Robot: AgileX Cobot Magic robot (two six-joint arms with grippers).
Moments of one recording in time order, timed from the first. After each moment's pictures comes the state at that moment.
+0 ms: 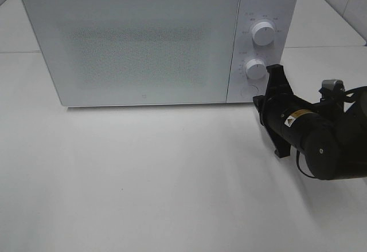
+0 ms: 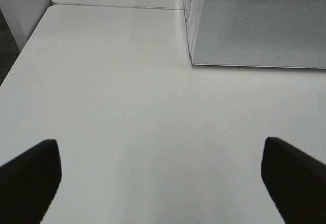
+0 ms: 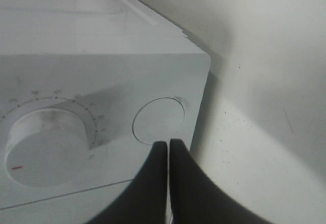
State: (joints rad) left arm 0.06 0.00 -0.52 -0.09 1.07 0.06; right arm 0.43 2.05 -0.59 0.28 -1.05 1.36
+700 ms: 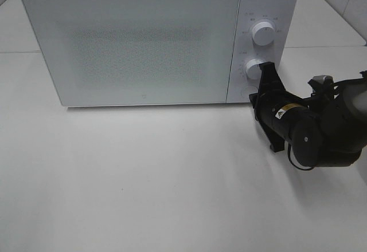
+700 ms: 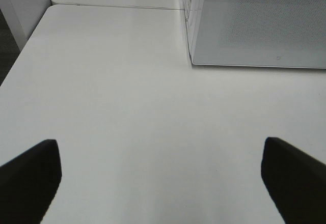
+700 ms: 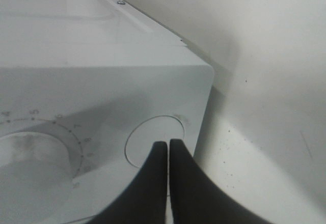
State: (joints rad) left arm 0.06 0.00 -0.52 -0.09 1.07 0.06; right arm 0.43 2.09 -0.67 0.33 -1.00 1.30
